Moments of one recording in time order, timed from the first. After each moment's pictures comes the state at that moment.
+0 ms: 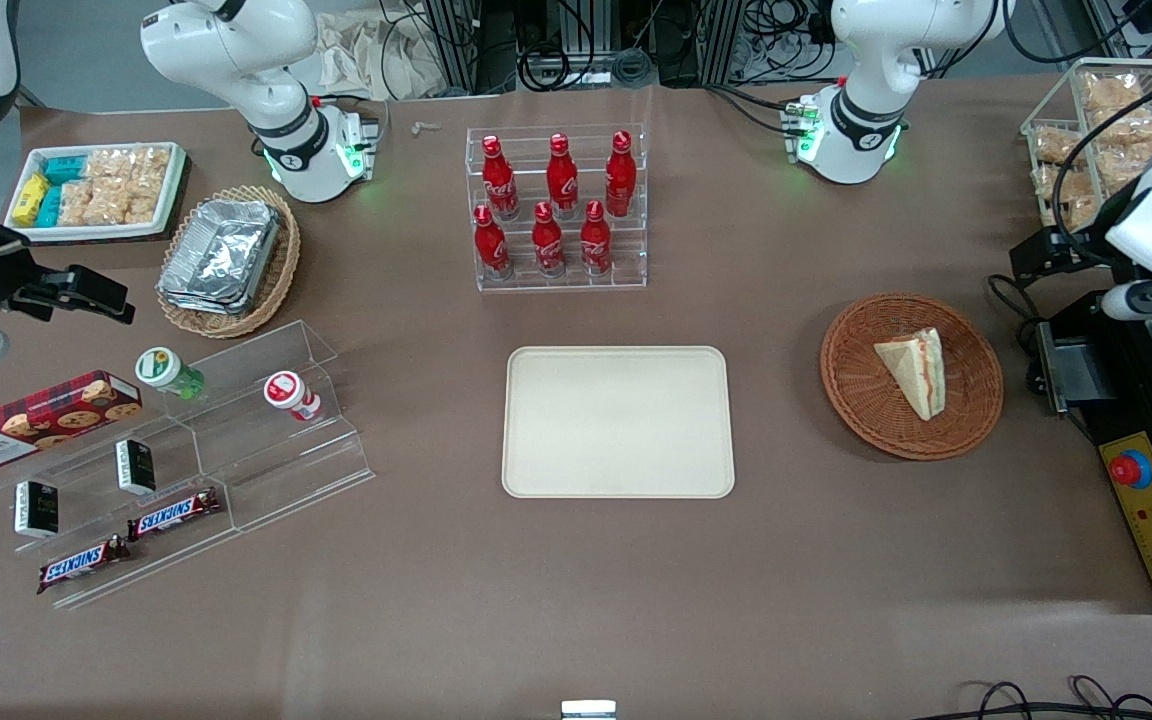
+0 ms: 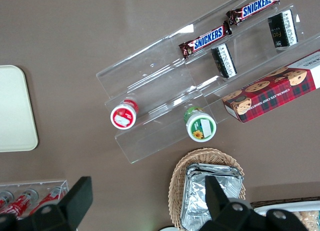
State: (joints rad) arm -0.06 -0.02 0.00 -1.61 0.07 1.48 -0.05
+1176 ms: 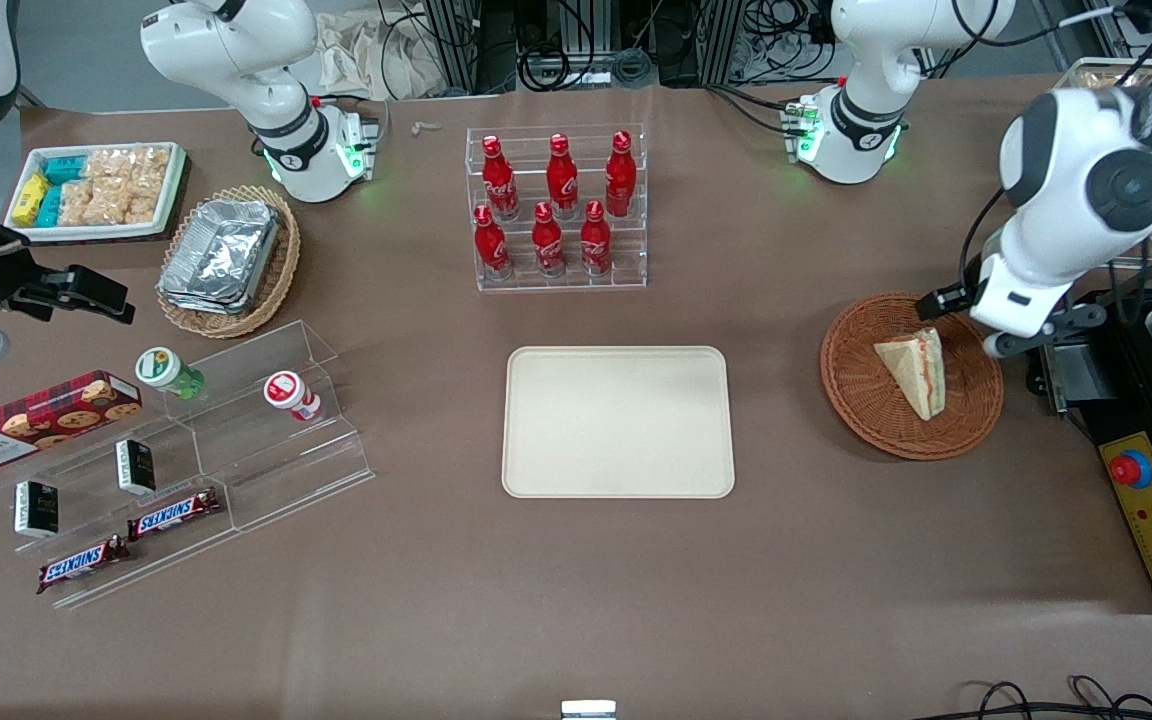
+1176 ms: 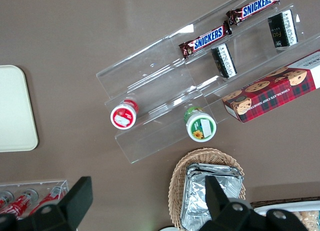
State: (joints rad) arm -0.06 -0.08 0.00 -2.26 0.12 2.00 -0.42
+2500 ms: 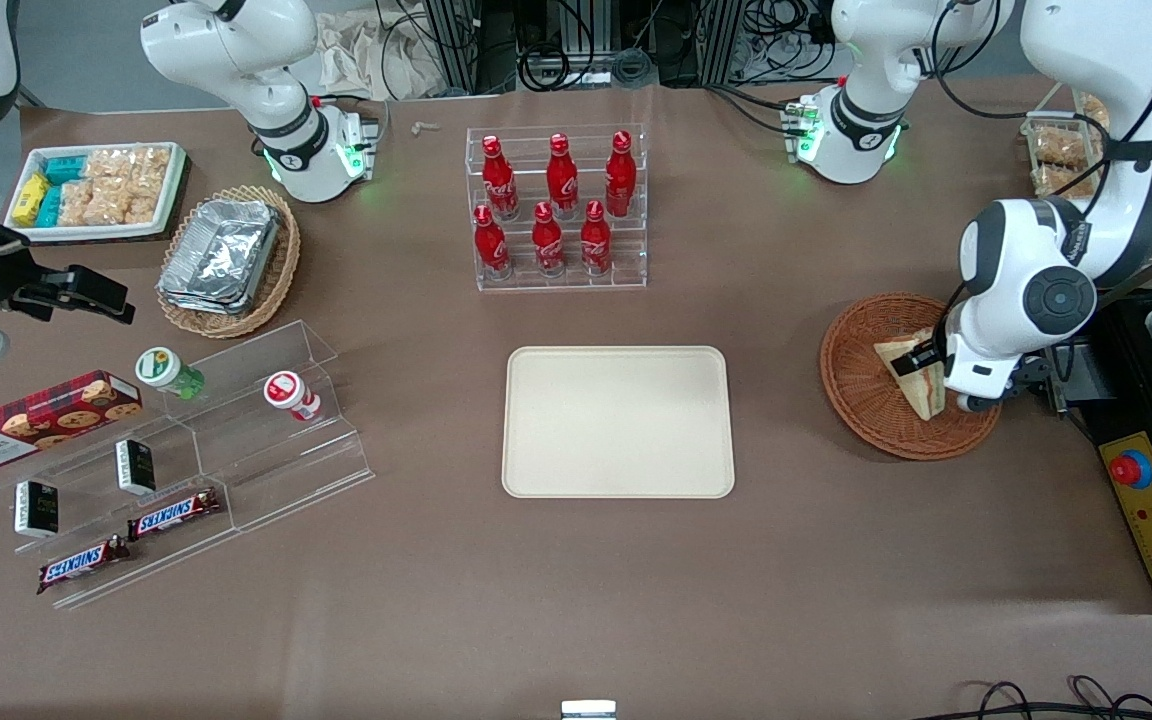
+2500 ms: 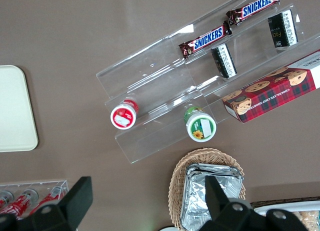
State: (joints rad) arm -0.01 0.18 0.01 -2.28 0.13 2.23 -0.56
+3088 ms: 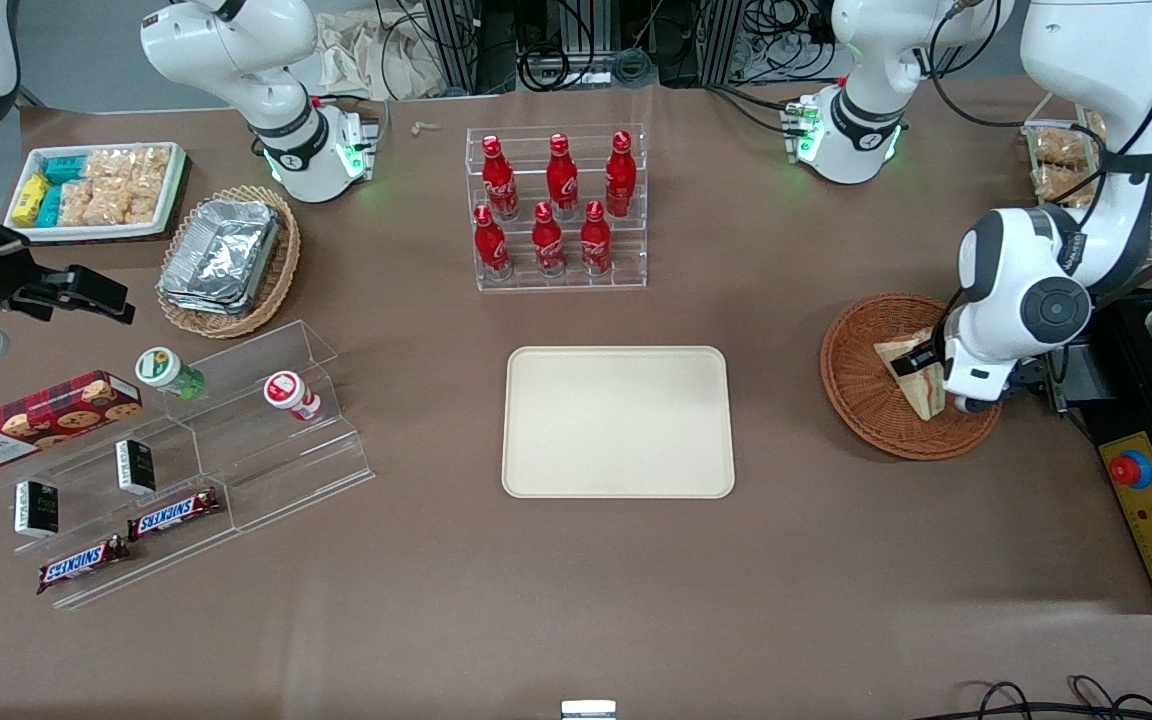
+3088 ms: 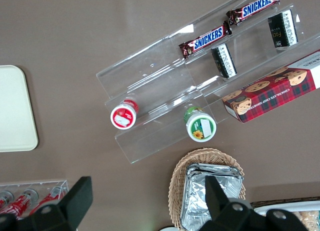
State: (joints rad) arm 0.01 0.21 0.01 -2.29 0.13 2.24 -0.56
